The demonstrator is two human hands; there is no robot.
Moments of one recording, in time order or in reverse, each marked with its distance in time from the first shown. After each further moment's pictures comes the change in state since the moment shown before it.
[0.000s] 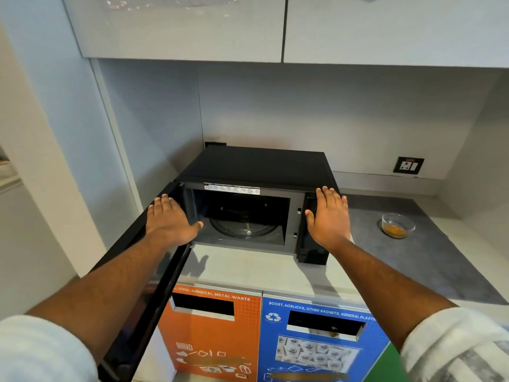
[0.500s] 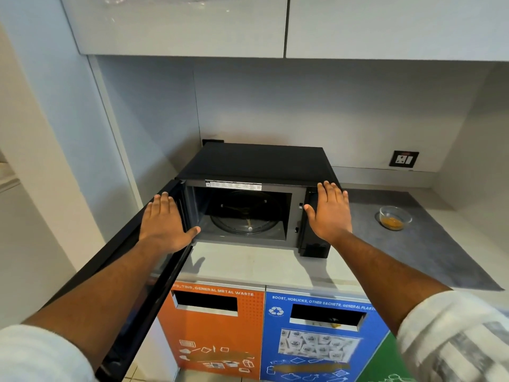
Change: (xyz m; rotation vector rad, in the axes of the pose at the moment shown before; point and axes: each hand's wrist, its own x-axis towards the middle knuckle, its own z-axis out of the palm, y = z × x) left_hand -0.004 -0.031 0.015 0.102 0.146 0.146; right_hand -0.007 -0.010 -0.011 -0.046 -0.025 0.008
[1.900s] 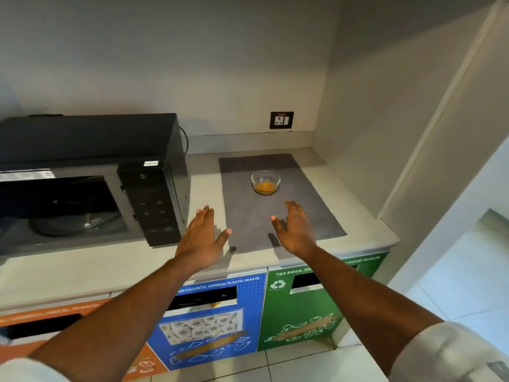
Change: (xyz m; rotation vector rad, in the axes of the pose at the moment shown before) left_hand -0.064 0.488 0.033 -0.658 -0.236 0.368; right_hand -0.094 0.342 0.056 0.503 -0.123 0.324
